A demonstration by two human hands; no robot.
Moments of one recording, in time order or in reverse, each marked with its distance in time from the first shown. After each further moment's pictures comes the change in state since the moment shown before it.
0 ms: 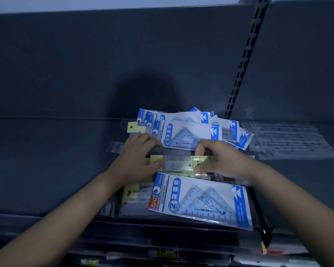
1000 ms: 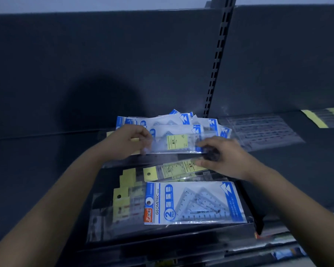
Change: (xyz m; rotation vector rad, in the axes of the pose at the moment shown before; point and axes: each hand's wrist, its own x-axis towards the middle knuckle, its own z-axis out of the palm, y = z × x) left_hand 0.066 -0.009 -0.031 -0.480 -0.312 -0.075; right_hand -0.030 0.012 -0.011 -0.248 0.260 0.096
